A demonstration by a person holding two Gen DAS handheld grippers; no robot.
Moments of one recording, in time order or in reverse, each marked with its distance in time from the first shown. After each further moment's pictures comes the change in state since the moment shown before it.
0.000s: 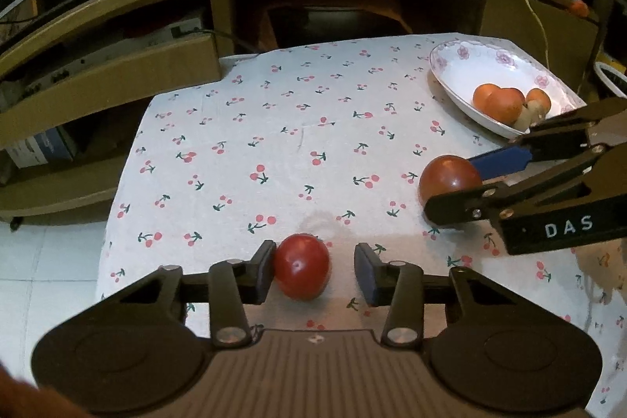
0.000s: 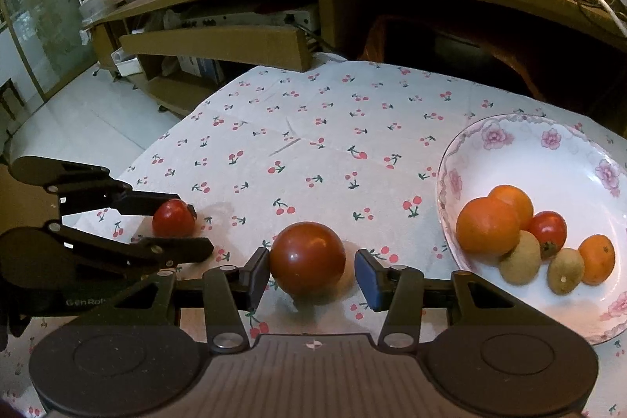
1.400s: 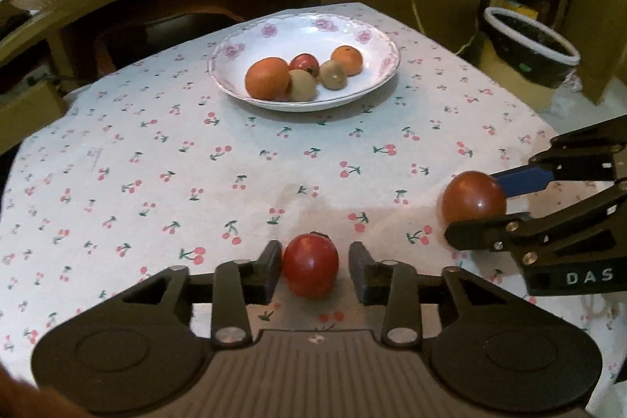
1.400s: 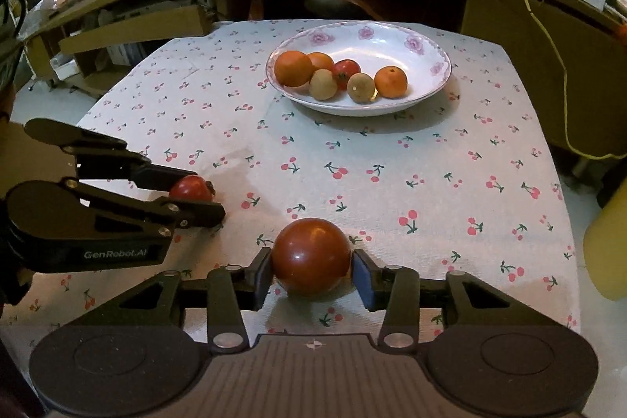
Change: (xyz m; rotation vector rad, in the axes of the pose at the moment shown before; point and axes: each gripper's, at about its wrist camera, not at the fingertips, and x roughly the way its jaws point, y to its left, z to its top) left arm -0.018 -0.143 -0.008 0.184 0.043 -0.167; right arm -0.113 -0.045 -0.110 0.155 0.032 -0.217
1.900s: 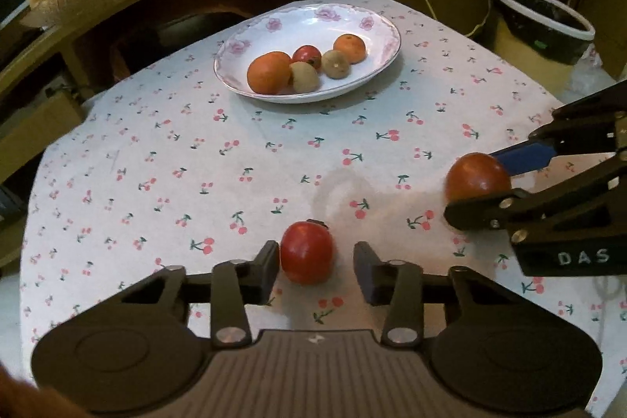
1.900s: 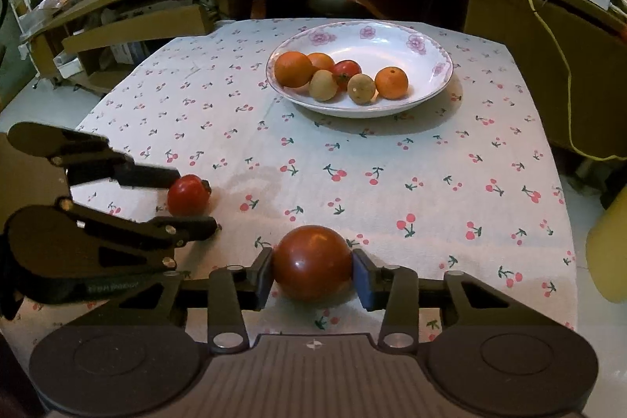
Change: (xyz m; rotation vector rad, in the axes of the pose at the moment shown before) left arm -0.003 -0.015 -0.001 0.036 0.033 0.077; right arm -0.001 0.000 0.004 -0.015 0.016 0.011
